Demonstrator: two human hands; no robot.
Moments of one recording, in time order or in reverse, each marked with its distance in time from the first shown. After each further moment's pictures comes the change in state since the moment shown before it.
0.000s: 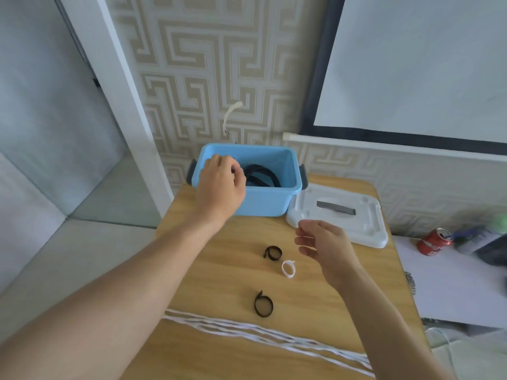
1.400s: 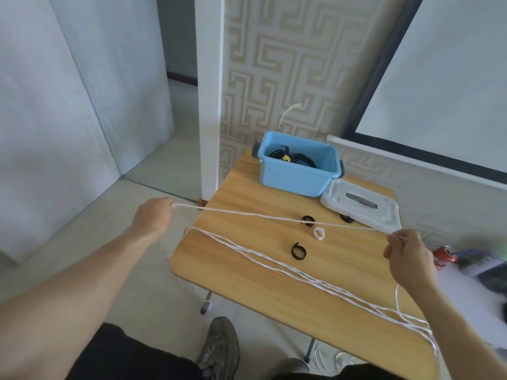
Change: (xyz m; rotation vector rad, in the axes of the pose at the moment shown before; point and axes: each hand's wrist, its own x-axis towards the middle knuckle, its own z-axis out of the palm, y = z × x) left_hand -0.187 -0.166 -0.185 0.309 -0.372 -0.537; right_hand -0.099 0.025 -0.078 -0.819 0.350 -0.430
